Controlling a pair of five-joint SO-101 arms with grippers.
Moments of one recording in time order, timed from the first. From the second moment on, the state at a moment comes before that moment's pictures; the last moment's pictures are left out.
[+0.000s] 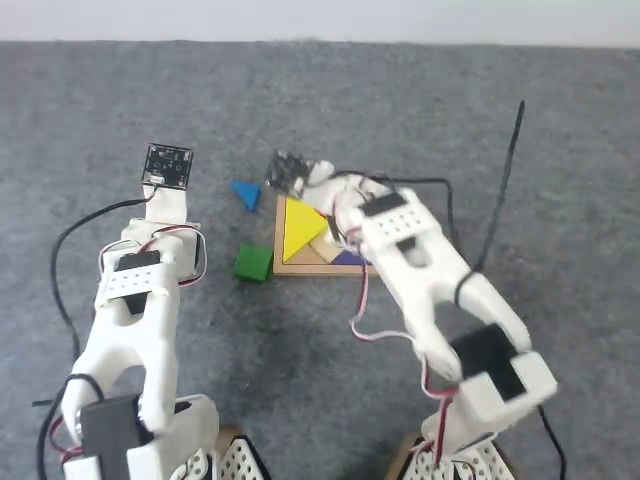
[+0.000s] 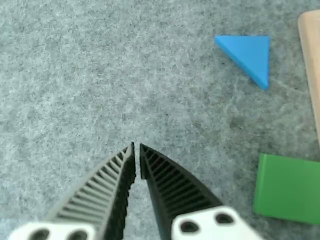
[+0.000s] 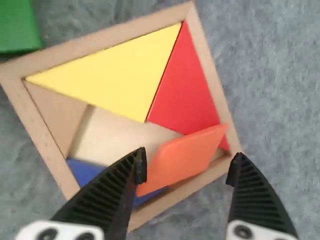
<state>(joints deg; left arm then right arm) -18.4 -15.4 57.8 25.2 -12.2 -28.0 4.7 26.6 35.3 45.8</state>
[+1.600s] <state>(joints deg) -18.4 -15.4 57.8 25.2 -12.2 -21.3 11.9 31.6 16.4 49.3</state>
